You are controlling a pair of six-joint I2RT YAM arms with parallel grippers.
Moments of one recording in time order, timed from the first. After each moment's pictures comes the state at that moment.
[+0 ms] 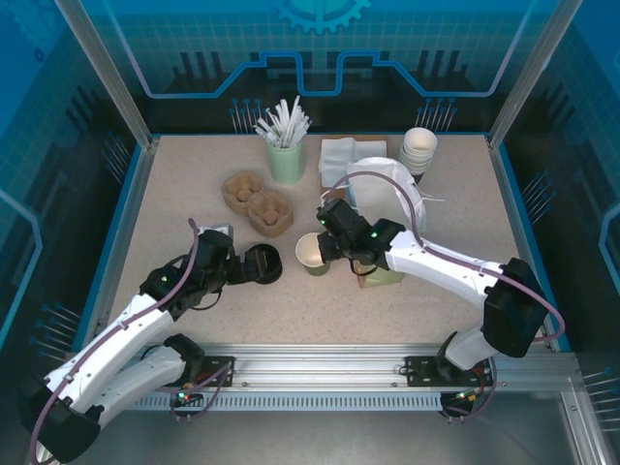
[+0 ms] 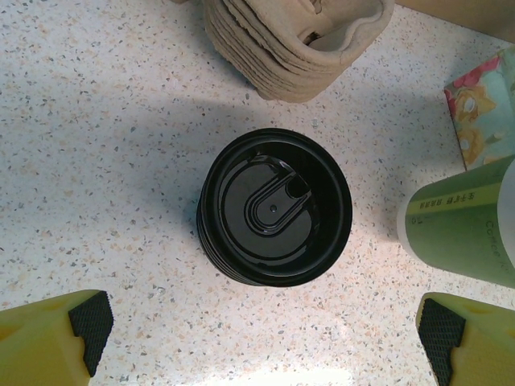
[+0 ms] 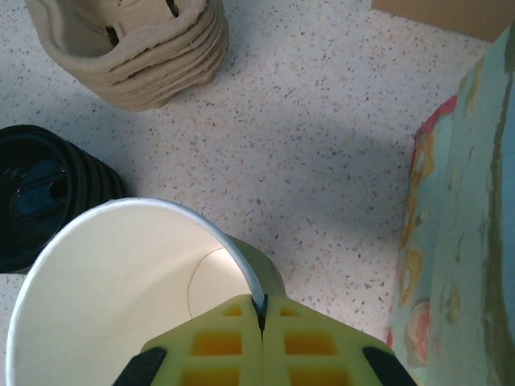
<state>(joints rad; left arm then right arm) -0.52 0.82 0.70 -0.73 -0.13 -0.67 0.84 1.51 1.16 -0.58 0.20 0.46</state>
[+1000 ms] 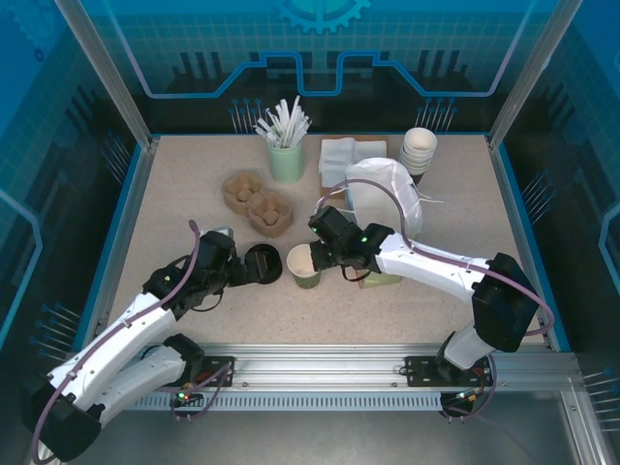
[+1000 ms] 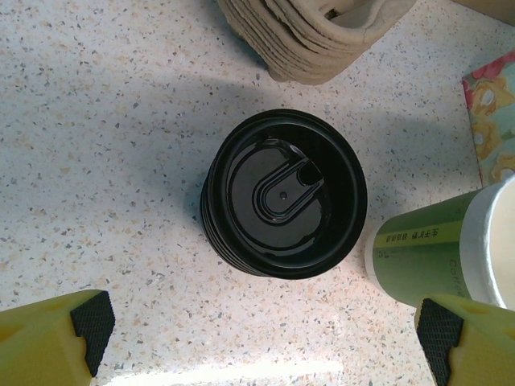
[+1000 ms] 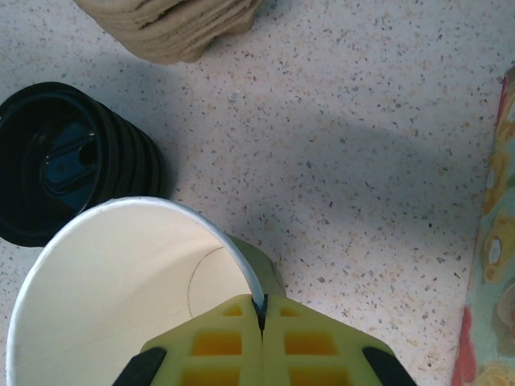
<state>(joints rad) -0.52 0.83 0.68 -0.73 -0.12 -0.71 0.88 1.56 1.14 -0.57 0.12 0.56</state>
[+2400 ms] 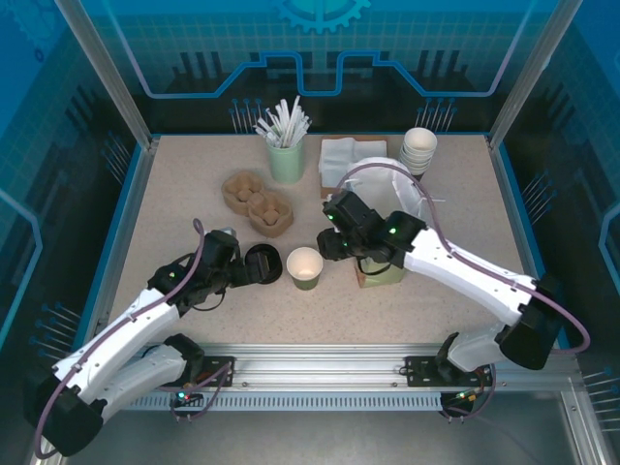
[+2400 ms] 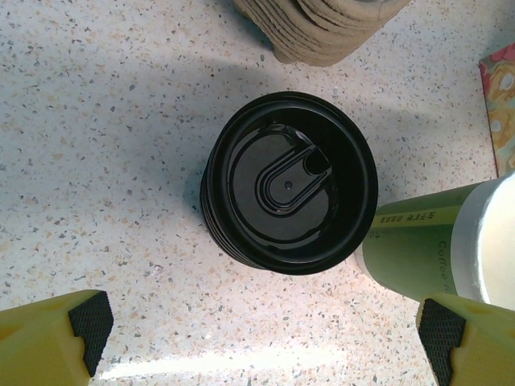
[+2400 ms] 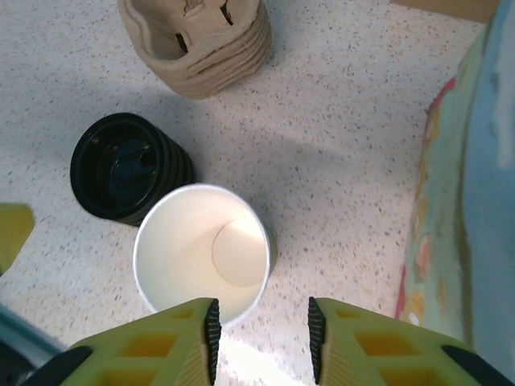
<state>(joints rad) -0.52 0.87 0.68 -0.73 -0.10 -0.72 0.88 1.38 1.30 -0.85 0.13 0.55</state>
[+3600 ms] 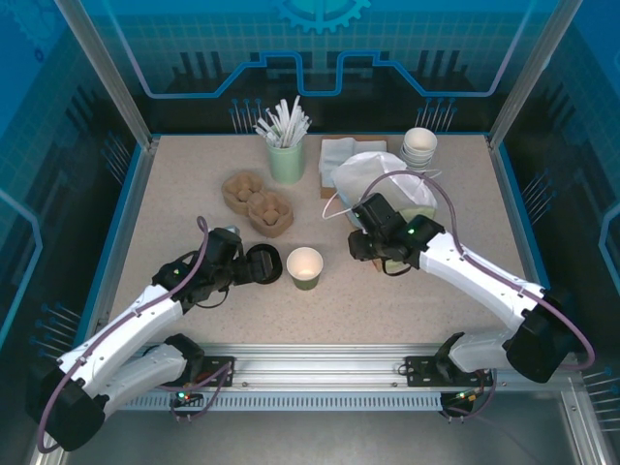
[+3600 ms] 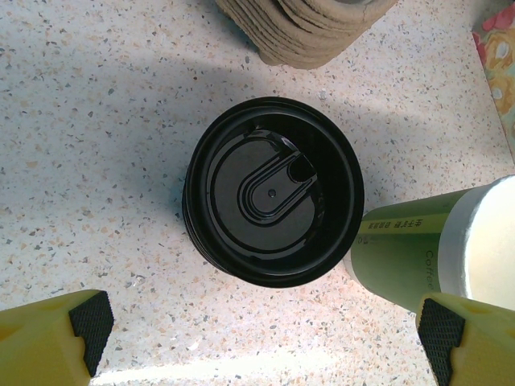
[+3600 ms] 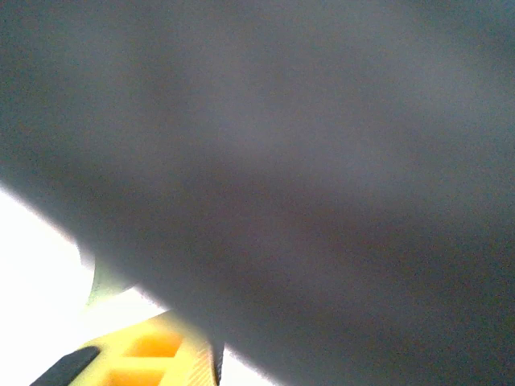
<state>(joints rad) -0.52 0.91 0.68 -0.68 -0.08 -0.72 0.70 1.32 1.11 -0.81 0.14 0.48</state>
